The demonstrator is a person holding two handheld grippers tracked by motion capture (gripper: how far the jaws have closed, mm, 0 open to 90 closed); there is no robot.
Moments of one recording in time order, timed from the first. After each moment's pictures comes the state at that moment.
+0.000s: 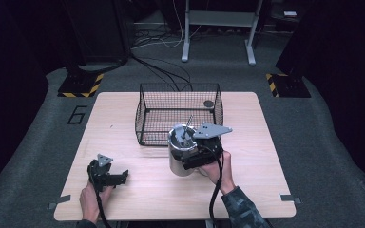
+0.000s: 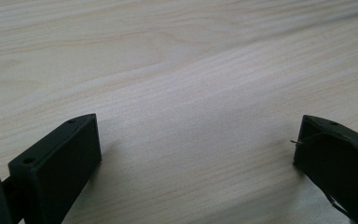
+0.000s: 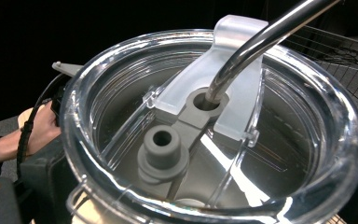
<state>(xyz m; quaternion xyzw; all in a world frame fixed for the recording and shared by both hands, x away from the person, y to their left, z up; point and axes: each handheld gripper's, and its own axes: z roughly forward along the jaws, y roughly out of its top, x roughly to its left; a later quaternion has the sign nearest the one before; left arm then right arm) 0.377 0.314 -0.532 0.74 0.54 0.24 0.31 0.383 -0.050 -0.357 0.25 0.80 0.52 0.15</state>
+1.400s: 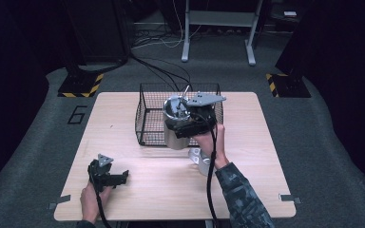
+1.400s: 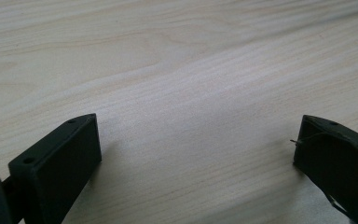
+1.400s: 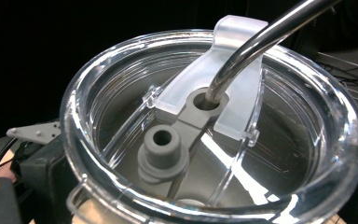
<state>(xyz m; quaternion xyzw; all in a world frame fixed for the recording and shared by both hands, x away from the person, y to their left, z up) 0.377 0.313 -0.532 0.75 0.54 0.23 0.32 0.437 -0.032 -0.307 0.27 0.78 0.53 0.18</state>
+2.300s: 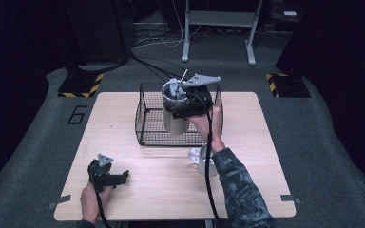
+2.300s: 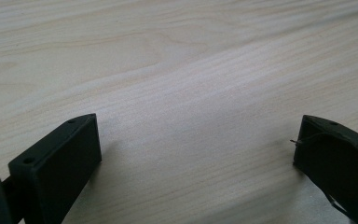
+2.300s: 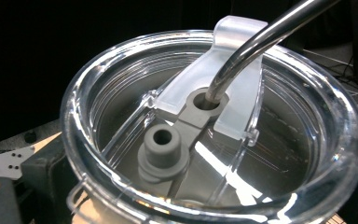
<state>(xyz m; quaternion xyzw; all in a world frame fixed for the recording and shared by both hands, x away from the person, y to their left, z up) 0.377 0.313 -0.532 0.74 0.54 0.23 0.32 0.483 -0.022 -0.290 0.29 0.78 0.52 0.19</state>
